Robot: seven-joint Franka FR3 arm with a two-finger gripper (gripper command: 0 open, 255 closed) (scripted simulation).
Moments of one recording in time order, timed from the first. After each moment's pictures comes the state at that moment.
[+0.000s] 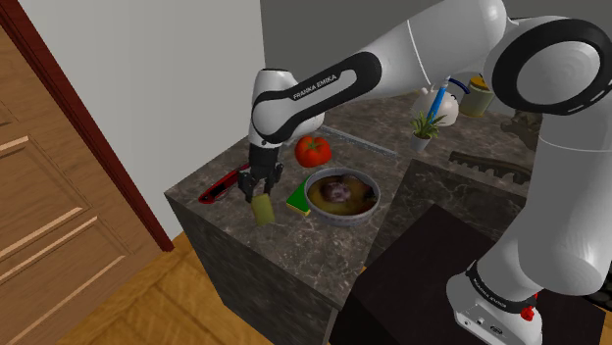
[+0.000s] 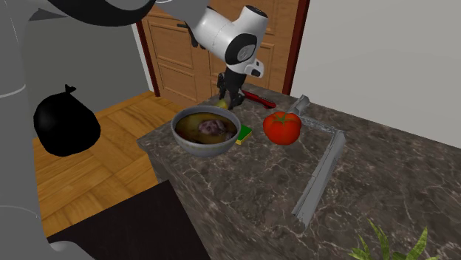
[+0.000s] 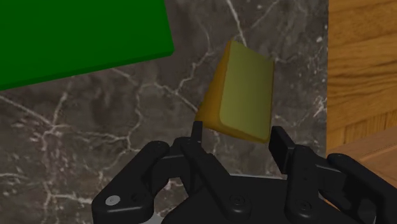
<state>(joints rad) 0.14 0.39 0.33 -1.84 0.27 2.24 0.19</state>
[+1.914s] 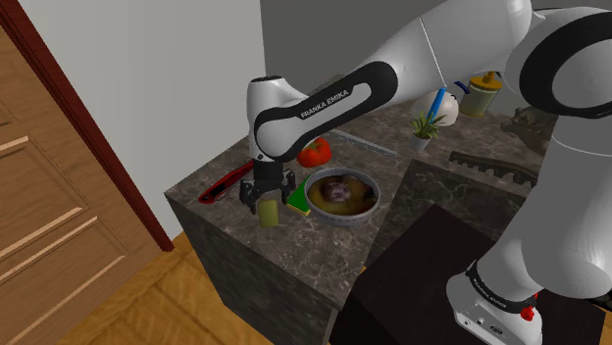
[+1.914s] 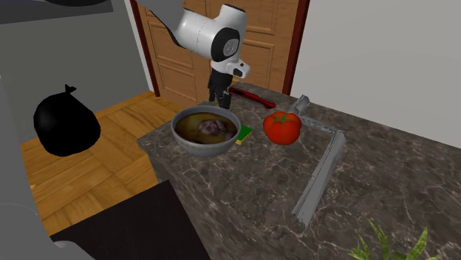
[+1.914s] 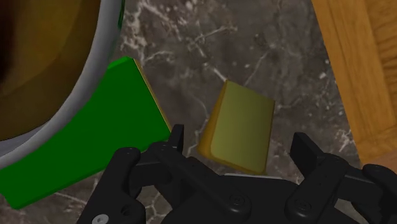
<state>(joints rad) 0.24 0.31 0.29 -1.93 0.15 2.18 0.58</state>
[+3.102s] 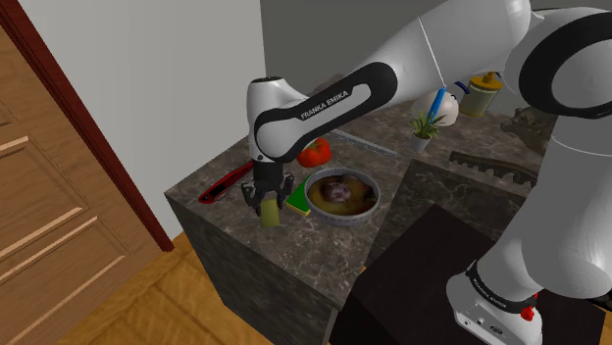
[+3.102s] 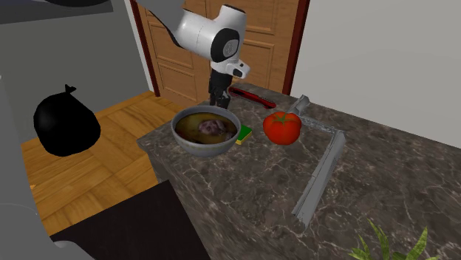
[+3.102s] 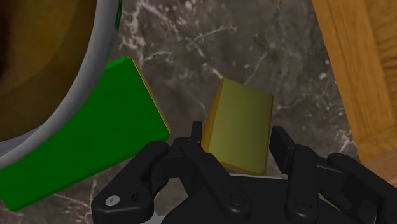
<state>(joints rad) 0.24 0.32 0.29 -1.93 0.15 2.19 0.58</state>
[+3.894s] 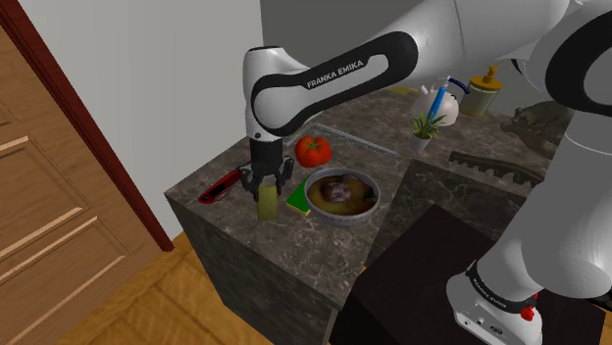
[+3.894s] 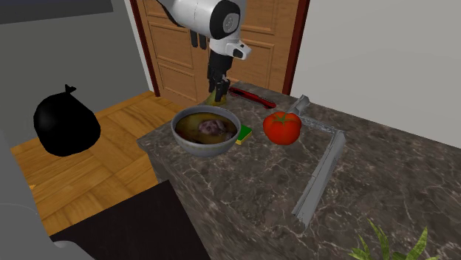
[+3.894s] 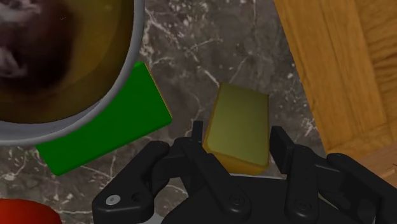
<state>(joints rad) 0.23 0.24 0.29 -1.87 0.16 2.06 0.59</state>
